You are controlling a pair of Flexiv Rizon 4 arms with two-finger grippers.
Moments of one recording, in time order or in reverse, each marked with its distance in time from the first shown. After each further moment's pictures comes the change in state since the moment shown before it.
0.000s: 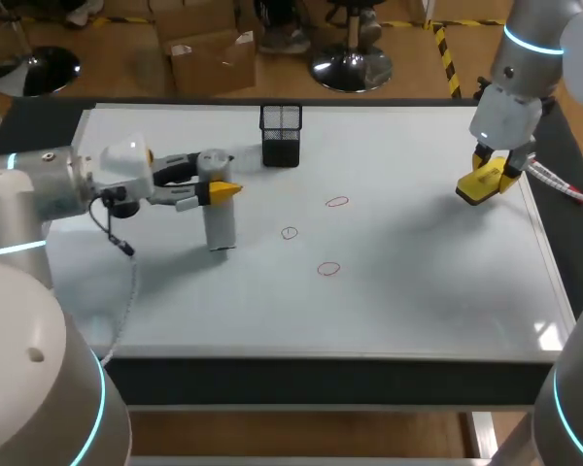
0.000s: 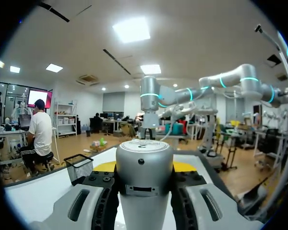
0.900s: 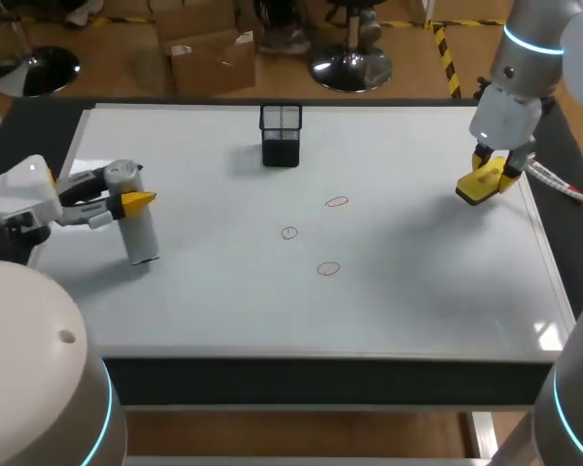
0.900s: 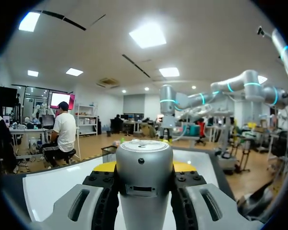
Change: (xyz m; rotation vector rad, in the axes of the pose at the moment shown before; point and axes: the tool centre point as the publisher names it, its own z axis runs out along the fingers) left arm -0.016 -0.003 -0.128 0.017 -0.188 -0.003; right arm 0.000 0.000 0.000 0.000 0.000 0.000
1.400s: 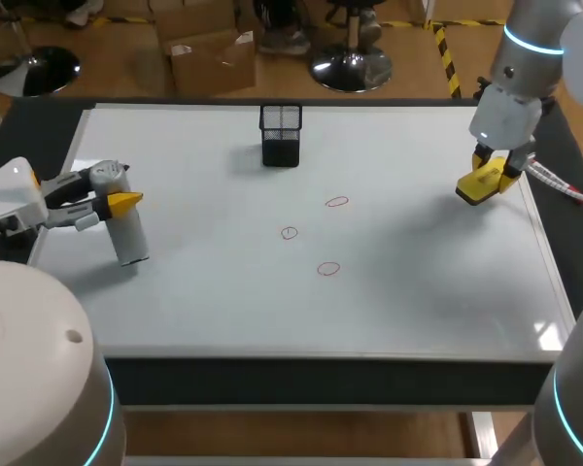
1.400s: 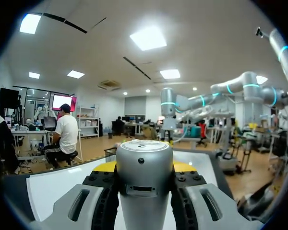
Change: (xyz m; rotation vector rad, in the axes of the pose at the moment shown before) left arm -0.001 -0.005 -0.015 0.015 -0.011 0.006; right arm 0.000 0.000 0.000 0.000 0.000 0.000
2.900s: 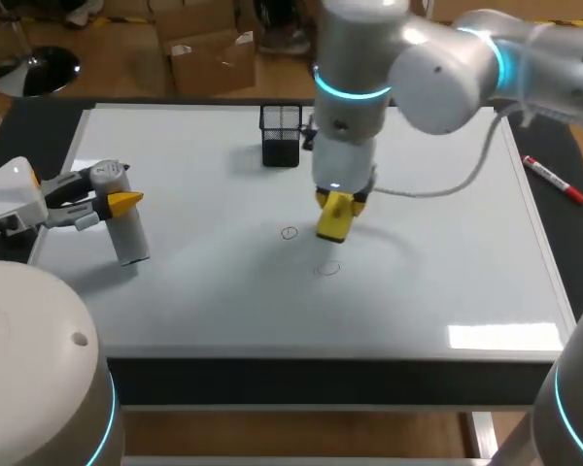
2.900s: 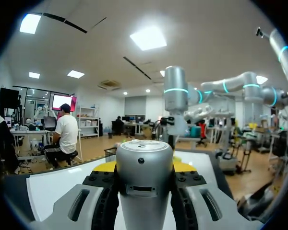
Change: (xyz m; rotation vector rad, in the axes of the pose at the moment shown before) left arm 0.000 0.000 0.000 -0.002 0.000 0.000; right arm -0.103 0.272 0.023 0.068 0.022 -0.652
